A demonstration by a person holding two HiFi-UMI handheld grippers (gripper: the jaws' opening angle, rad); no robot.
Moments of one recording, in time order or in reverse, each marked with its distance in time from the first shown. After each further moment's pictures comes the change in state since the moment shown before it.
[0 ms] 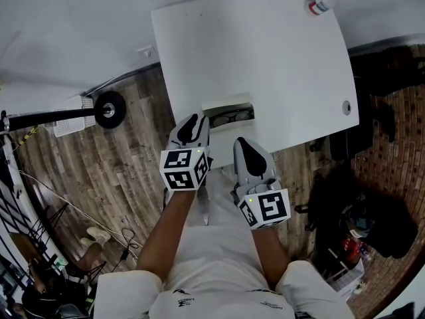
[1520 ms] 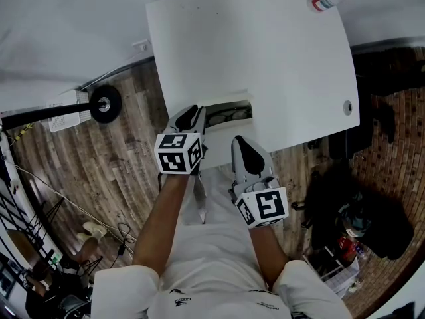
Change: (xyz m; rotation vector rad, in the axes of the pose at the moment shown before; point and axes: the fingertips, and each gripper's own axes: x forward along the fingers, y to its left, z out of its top) left arm 0.047 0.015 -0.020 -0.001 0.098 -0.050; right arm 0.013 -0.017 -0.020 0.014 0.049 -0.005
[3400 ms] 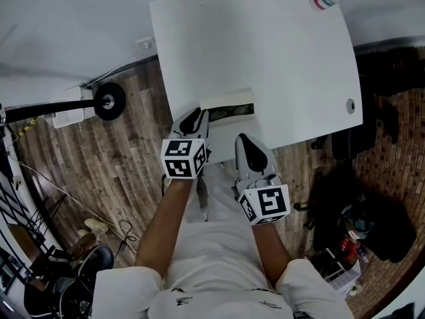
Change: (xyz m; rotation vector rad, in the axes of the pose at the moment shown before) left arm -0.013 -0.011 -0.018 0.036 -0.058 0.027; right arm -0.013 -0.005 -0.011 -0.013 0.015 0.004
